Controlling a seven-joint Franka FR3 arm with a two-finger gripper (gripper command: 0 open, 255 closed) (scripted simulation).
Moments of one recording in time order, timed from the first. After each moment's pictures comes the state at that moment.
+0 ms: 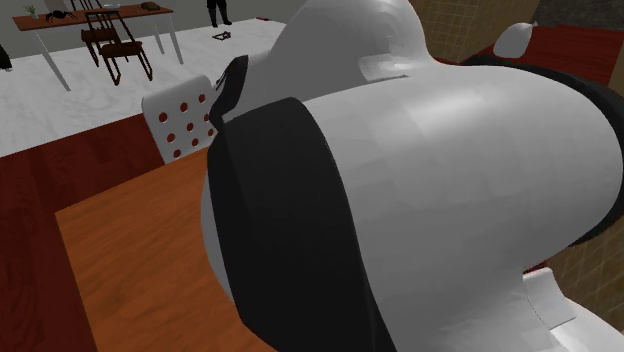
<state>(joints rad) 0.58 0.09 0.12 -2.08 0.43 2.60 -0.77</state>
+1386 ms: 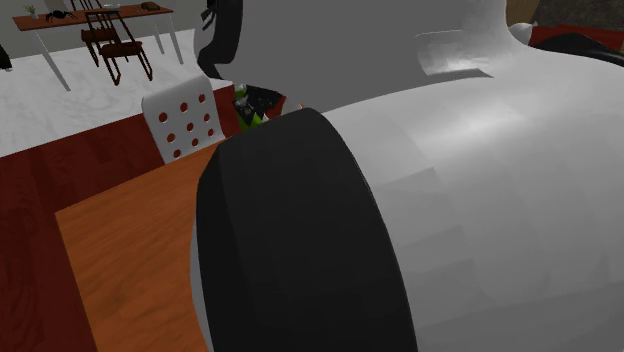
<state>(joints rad) 0.57 0.00 0.10 -1.91 0.33 2.35 -0.65</state>
